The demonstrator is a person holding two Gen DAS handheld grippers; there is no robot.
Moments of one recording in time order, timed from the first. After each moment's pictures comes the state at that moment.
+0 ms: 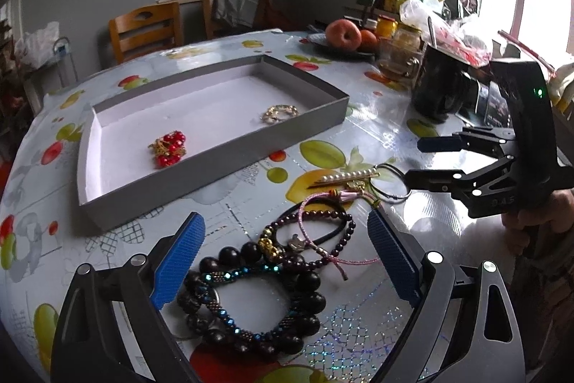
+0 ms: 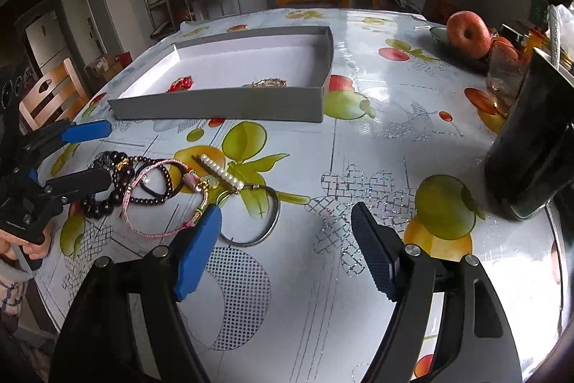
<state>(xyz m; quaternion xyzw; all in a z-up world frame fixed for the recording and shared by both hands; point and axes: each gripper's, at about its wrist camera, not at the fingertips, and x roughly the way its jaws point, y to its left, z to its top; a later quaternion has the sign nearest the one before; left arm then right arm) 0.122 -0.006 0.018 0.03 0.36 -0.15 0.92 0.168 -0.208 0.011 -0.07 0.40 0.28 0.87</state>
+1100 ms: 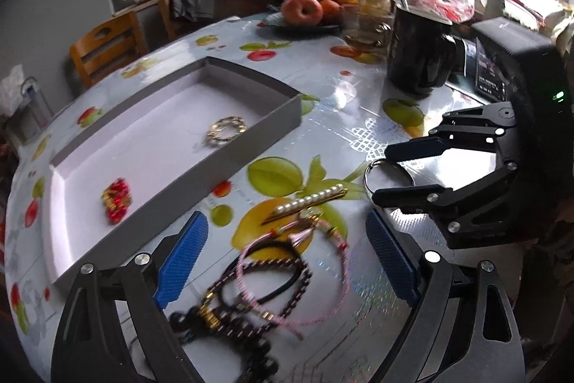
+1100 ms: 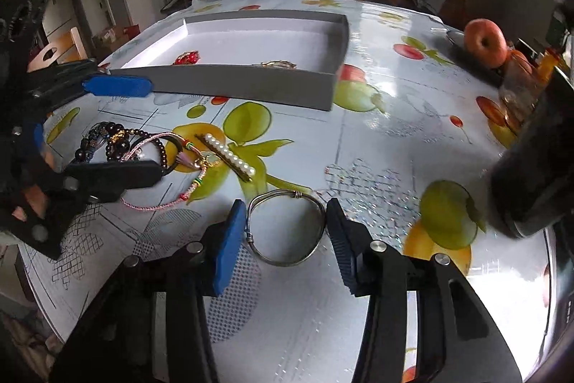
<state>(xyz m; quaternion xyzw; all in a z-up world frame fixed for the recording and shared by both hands) 0.162 -0.074 0.018 0.12 0.39 -0.19 0.89 0.171 -0.209 0.006 -0.11 0.41 0.30 0.86</state>
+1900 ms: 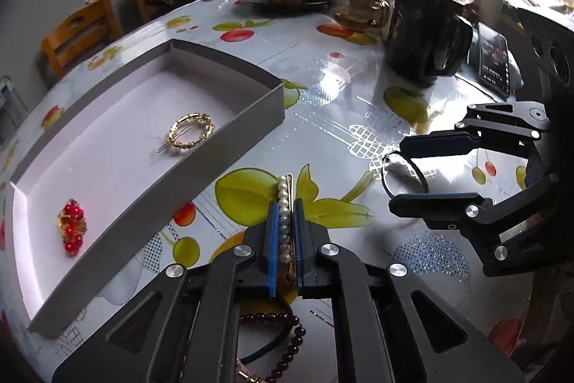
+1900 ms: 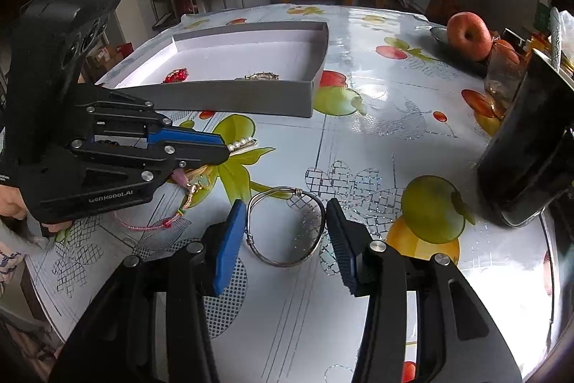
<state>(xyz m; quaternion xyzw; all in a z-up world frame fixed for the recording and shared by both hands) 0.201 -0.089 -0.001 0.11 0.42 -0.22 0.87 0.171 -0.219 0.012 -0.08 0.39 0.29 0.87</state>
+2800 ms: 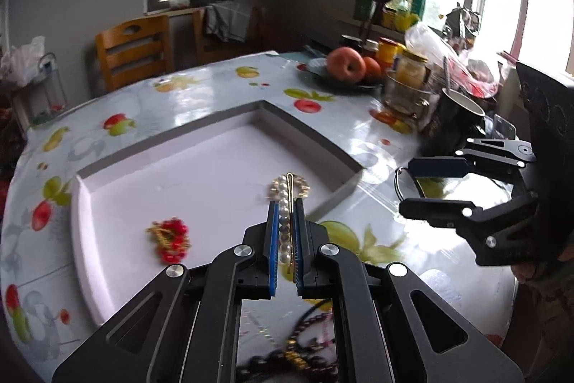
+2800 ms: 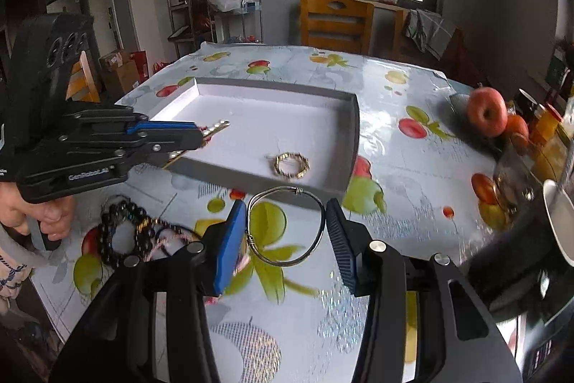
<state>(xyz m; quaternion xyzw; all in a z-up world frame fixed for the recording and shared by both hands) 0.193 -0.001 0.063 0.02 0.34 -0.17 0.93 0.197 -0.167 0.072 -0.11 0.34 0.31 0.88</state>
